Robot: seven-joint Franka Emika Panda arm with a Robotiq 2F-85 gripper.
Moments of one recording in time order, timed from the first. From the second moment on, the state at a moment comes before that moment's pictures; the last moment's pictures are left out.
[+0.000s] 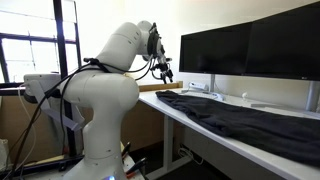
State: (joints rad) arm 0.64 0.71 0.21 -1.03 -0.50 1.69 0.90
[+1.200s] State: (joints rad) arm 0.67 0.87 0.17 -0.80 -0.23 1.33 0.92
